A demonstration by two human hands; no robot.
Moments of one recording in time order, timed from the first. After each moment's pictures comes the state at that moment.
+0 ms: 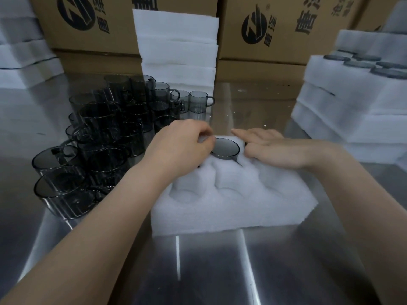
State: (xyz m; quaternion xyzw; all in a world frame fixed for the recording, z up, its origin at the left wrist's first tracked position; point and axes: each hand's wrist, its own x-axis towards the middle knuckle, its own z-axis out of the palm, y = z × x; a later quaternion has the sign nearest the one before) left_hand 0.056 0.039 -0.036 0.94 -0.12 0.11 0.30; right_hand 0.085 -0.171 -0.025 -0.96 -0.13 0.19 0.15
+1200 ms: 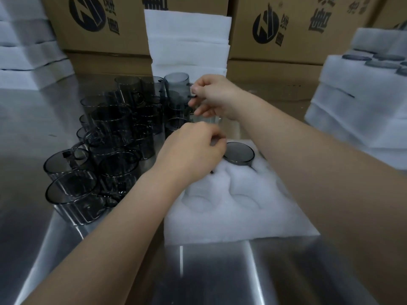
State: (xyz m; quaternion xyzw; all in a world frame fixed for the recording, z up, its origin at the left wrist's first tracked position) left_hand 0.060 0.040 -0.039 0.93 -0.11 0.13 0.32; right_hand 0.181 -0.046 0.004 -0.84 -0.12 0.05 0.52
